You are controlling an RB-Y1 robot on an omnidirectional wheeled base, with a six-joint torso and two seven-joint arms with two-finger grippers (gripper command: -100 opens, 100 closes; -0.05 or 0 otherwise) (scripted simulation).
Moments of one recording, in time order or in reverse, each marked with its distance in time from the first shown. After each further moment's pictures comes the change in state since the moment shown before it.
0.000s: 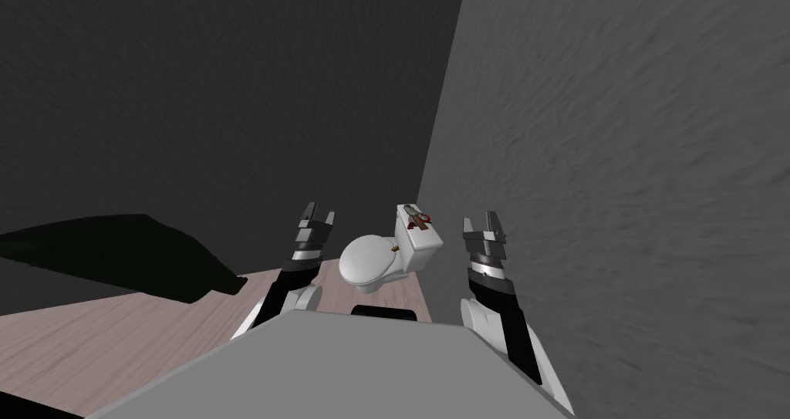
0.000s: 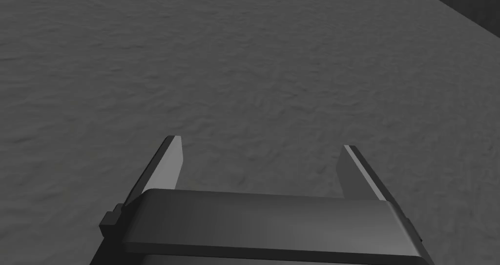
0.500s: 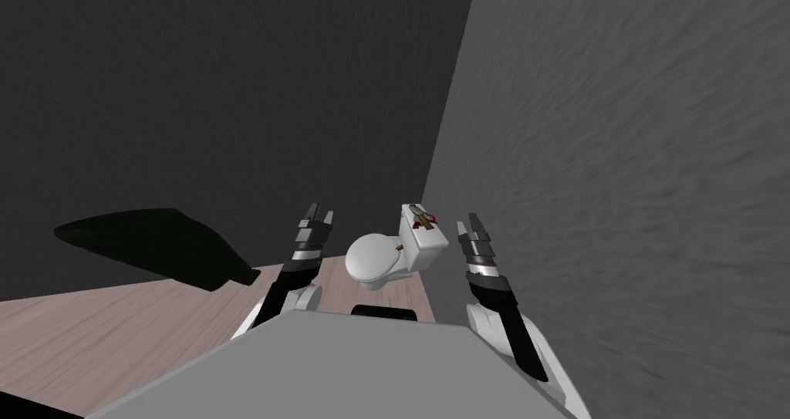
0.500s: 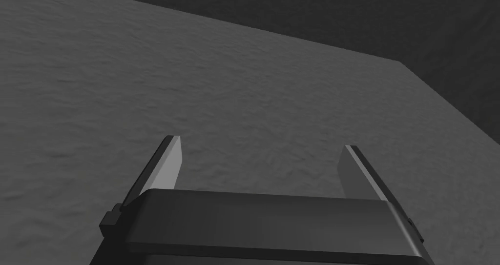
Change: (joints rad) left arm 0.000 0.000 0.000 0.000 0.000 0.000 0.000; right arm 0.009 -0.148 0.010 0.026 0.067 0.061 0.078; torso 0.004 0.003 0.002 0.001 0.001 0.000
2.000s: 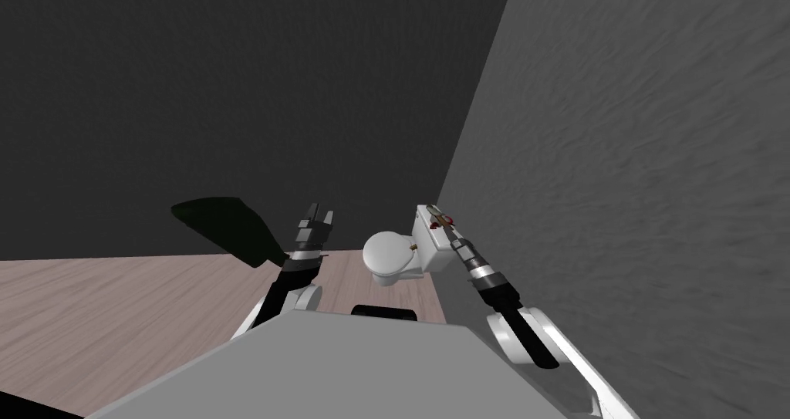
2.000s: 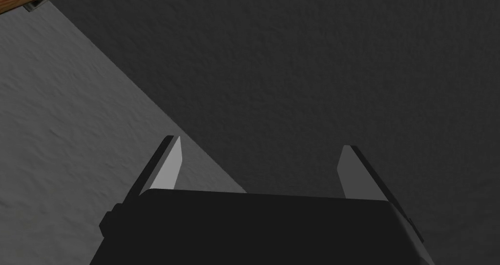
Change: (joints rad) left arm 0.000 0.000 0.000 0.000 0.000 0.000 0.000; right arm 0.023 -0.388 0.013 0.065 0.201 0.187 0.226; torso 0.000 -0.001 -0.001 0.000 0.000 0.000
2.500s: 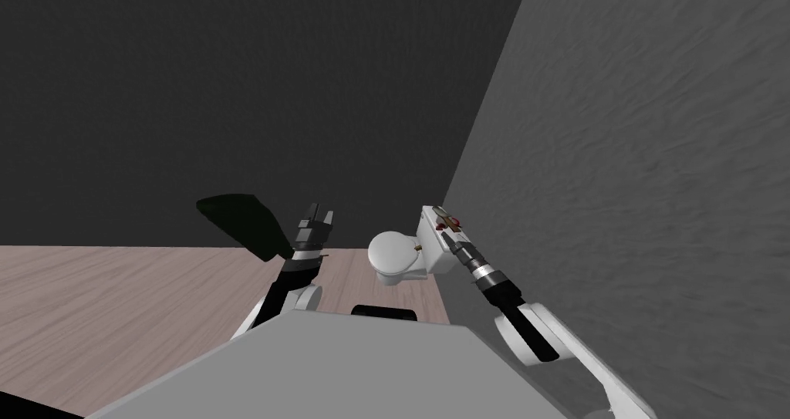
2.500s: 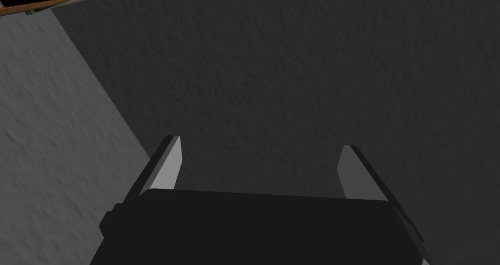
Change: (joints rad) left arm 0.000 0.000 0.000 0.000 0.000 0.000 0.000; right arm 0.000 -0.141 0.011 0.031 0.059 0.071 0.082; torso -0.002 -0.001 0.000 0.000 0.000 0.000
